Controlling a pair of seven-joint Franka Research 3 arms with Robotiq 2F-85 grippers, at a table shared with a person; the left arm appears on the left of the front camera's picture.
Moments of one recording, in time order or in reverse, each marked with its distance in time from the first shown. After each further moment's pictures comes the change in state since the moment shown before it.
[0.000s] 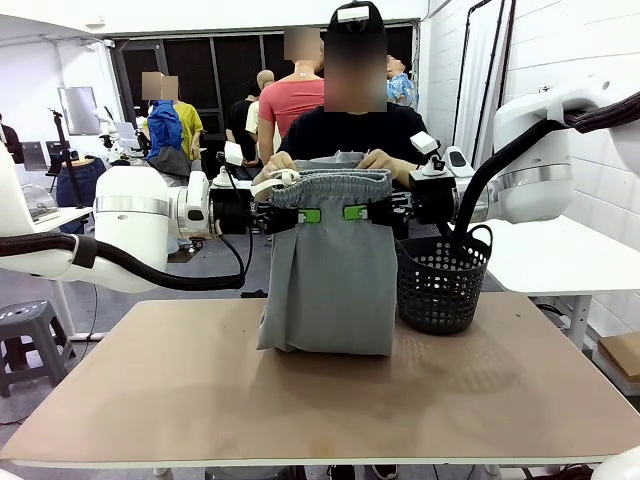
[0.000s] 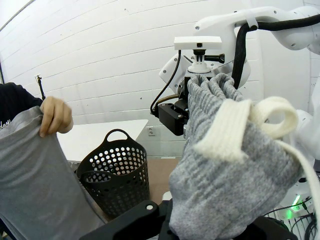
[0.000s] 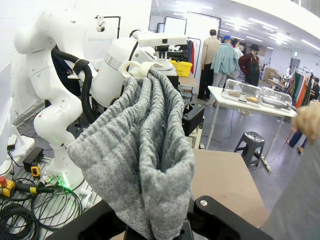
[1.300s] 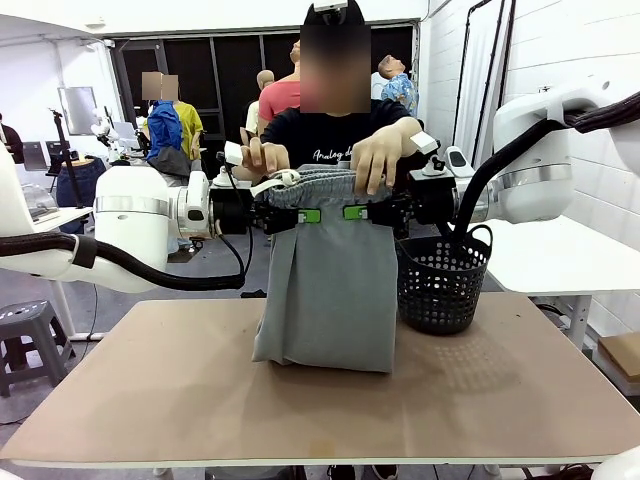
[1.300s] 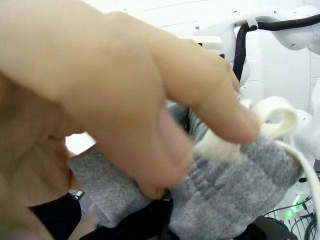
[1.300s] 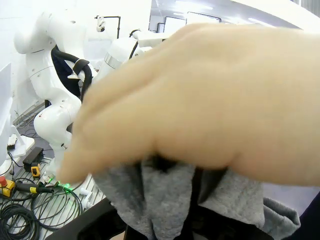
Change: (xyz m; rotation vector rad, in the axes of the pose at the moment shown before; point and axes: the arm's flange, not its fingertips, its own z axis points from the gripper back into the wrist) left arm 0.000 0.000 0.000 0.000 0.000 0.000; right arm 0.000 0.000 0.000 0.000 0.000 0.000
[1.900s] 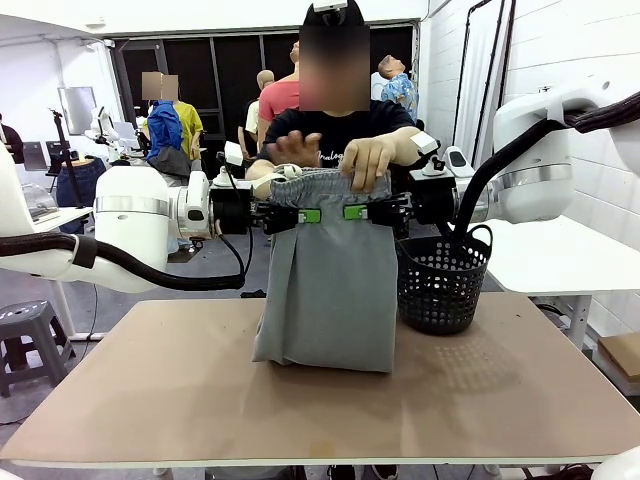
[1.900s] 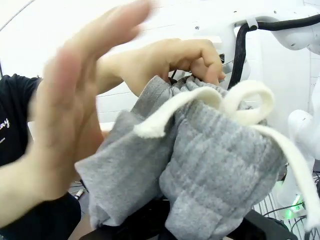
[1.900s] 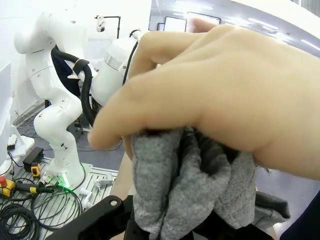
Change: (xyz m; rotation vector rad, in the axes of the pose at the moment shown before) left arm 0.000 0.000 0.000 0.000 0.000 0.000; right arm 0.000 0.000 0.000 0.000 0.000 0.000
